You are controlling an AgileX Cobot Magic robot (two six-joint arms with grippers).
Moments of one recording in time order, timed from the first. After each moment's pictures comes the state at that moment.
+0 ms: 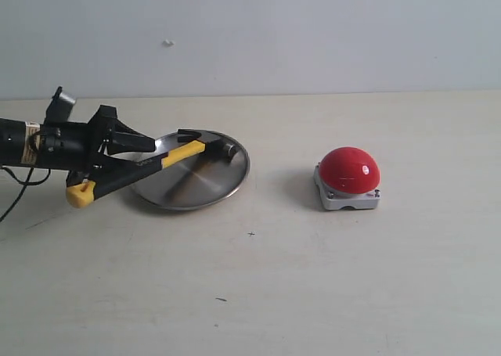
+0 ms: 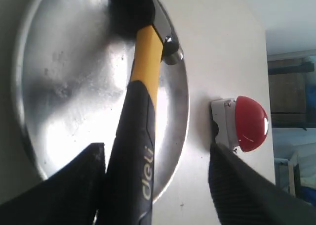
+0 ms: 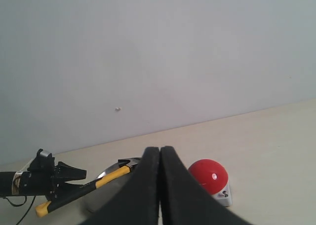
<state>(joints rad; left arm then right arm) 0.02 2.17 -1.20 1.61 -0.95 -2.08 0.00 0.00 -0.50 0.24 0.65 0.18</state>
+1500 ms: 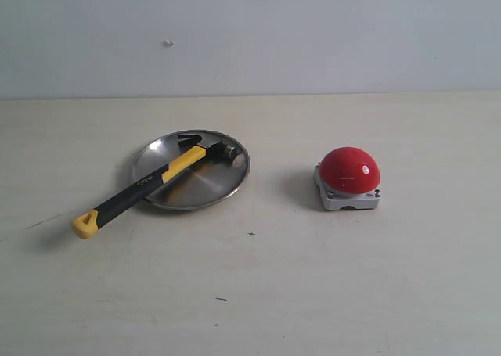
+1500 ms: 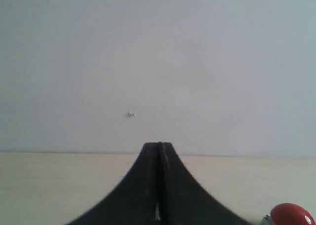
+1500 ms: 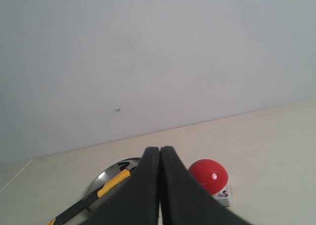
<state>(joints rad) -0.03 0.51 -0.34 1.18 -0.28 -1.36 0.00 0.00 -0.50 0.24 0.65 0.19</state>
